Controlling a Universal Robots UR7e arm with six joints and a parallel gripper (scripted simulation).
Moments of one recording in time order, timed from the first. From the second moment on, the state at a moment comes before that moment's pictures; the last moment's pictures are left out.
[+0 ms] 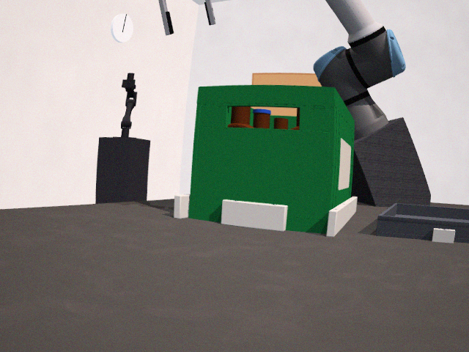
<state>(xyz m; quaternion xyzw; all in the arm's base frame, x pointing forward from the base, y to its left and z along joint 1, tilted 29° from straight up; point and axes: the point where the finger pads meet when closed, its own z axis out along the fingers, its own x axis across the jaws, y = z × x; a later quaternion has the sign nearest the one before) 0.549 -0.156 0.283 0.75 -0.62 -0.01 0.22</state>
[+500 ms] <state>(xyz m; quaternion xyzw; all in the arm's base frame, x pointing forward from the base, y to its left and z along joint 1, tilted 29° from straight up) 0.524 -0.153 0.254 0.79 -0.57 -0.01 0.23</state>
